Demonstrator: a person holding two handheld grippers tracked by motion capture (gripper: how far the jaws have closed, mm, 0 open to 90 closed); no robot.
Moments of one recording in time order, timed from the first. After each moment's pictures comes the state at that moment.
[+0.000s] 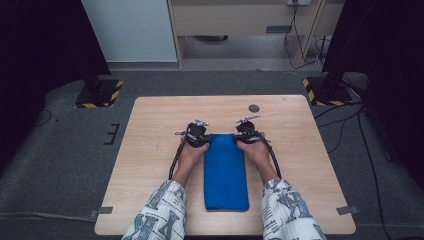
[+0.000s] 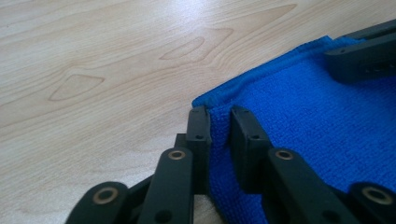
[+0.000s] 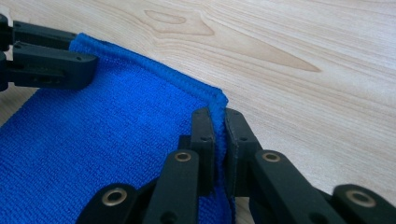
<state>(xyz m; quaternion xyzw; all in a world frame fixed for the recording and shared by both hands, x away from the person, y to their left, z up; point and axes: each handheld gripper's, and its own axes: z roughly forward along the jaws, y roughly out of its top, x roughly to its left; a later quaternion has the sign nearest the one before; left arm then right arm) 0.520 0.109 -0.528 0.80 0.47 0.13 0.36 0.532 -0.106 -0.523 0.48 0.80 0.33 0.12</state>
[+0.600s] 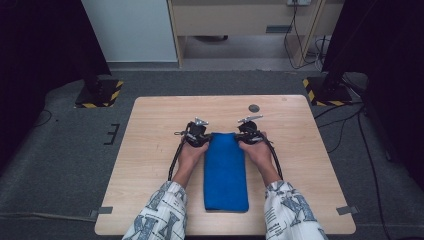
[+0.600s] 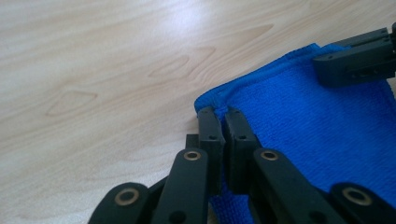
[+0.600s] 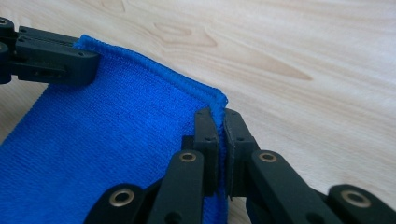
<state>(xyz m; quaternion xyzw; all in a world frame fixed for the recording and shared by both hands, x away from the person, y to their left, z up) 0.514 0.107 -0.510 0.79 0.45 0.14 0.39 0.524 -0.113 -0.512 0.47 0.80 0.35 0.13</state>
